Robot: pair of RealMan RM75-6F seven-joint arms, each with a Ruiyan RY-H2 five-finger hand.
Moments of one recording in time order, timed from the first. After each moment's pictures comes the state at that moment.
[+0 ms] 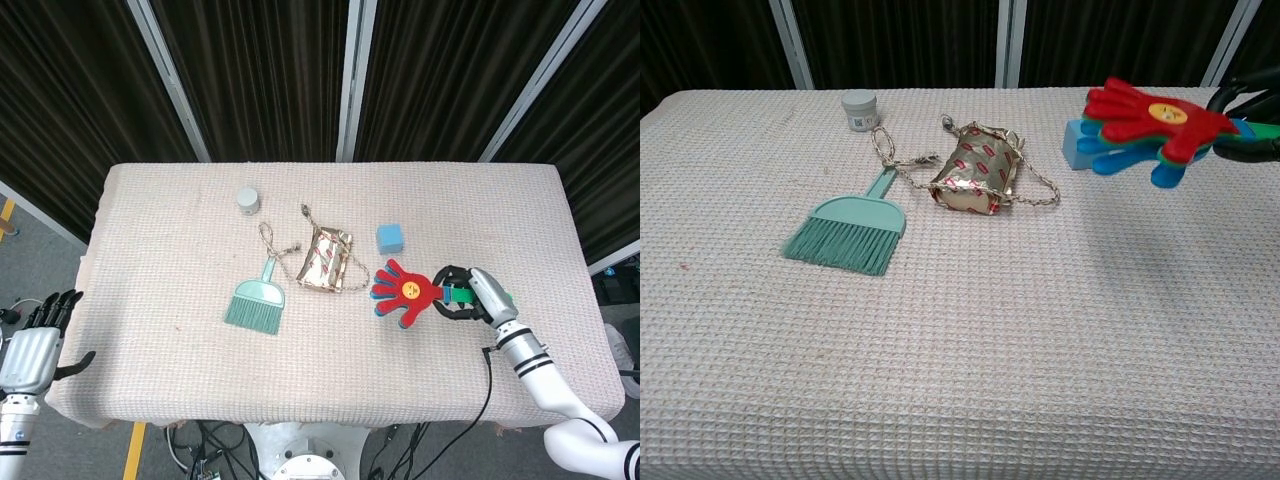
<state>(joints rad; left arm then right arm) -0.09 -1.21 -0.03 -1.51 1.45 1.41 -0.03 0.47 -1.21 0.19 -1.59 -1.35 0.92 0.49</state>
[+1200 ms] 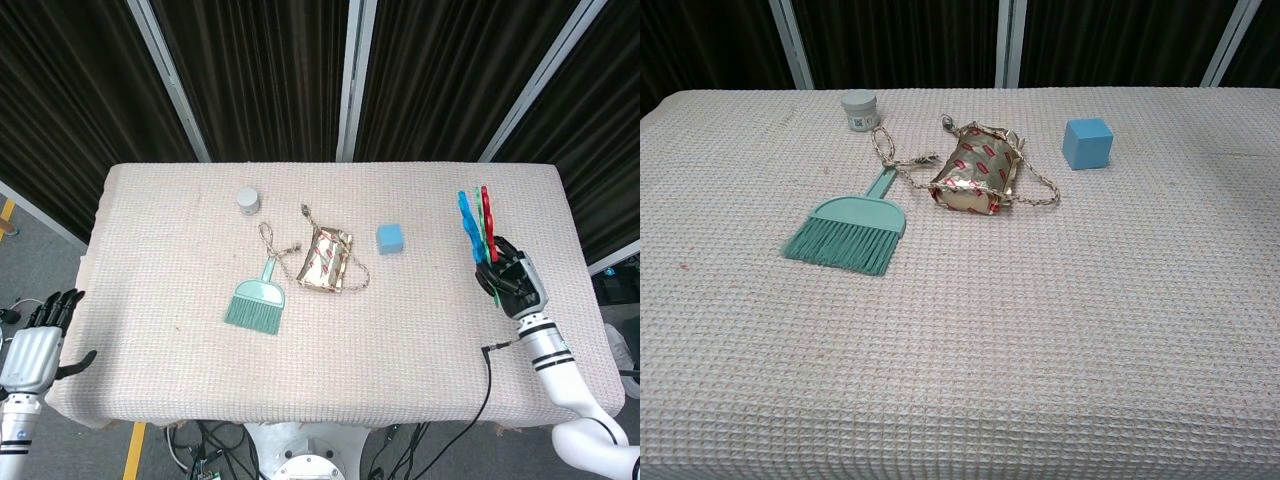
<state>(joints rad) -0.10 -1.21 -0.03 -1.51 1.45 1.42 -0.02 0.39 -1.22 0.30 -1.52 -1.40 0.98 1.69</state>
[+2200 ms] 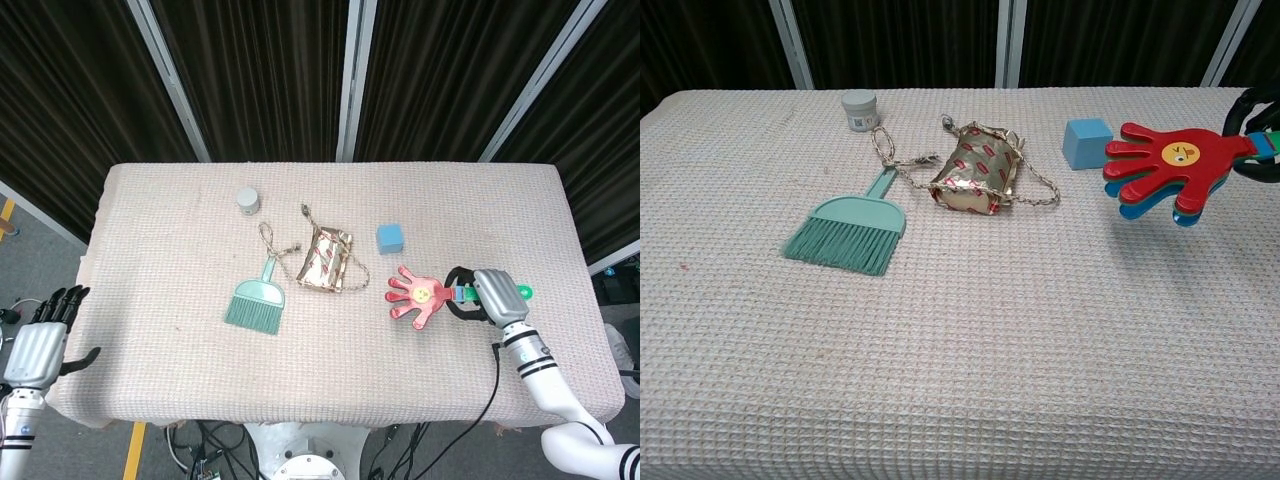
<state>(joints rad) -0.12 -1.20 -0.03 -1.54 1.44 1.39 0.01 0.44 -1.25 0.19 -1.54 -1.35 0.98 0.25</state>
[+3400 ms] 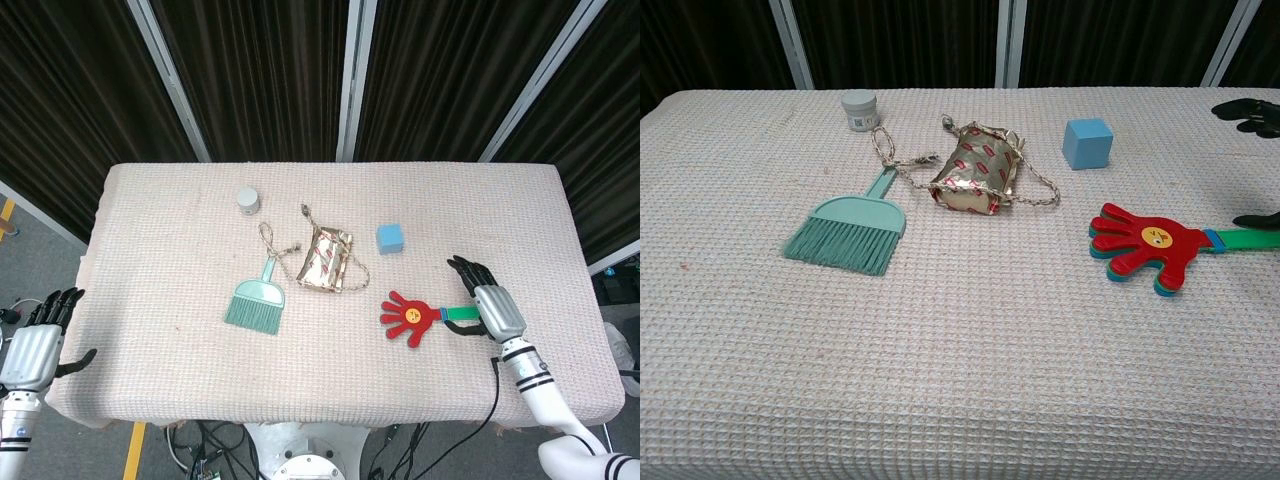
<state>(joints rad) -0.11 -1.21 -0.03 -1.50 1.44 1.40 -0.04 0.41 -1.35 0.09 -1.38 -1.45 1.12 0.35</state>
